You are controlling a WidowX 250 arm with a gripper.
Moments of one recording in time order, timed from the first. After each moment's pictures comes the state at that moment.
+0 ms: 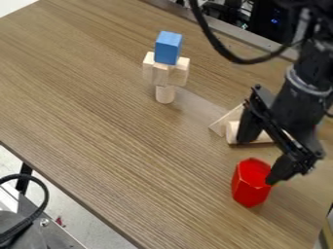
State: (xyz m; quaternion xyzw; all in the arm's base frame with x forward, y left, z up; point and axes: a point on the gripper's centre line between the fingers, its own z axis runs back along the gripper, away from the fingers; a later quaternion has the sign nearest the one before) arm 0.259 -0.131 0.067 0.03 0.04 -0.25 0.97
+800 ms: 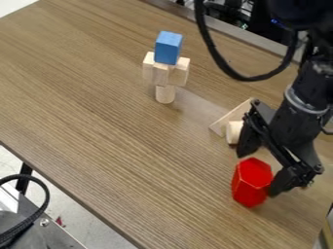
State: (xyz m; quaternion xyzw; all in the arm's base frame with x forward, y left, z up) arm 0.260 -0.134 0.047 0.03 0.03 -0.23 0.97
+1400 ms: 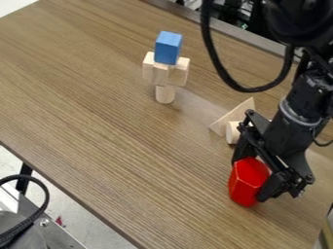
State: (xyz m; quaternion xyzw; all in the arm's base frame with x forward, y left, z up) arm 0.256 -0.126 0.036 0.04 0.06 -0.23 0.97
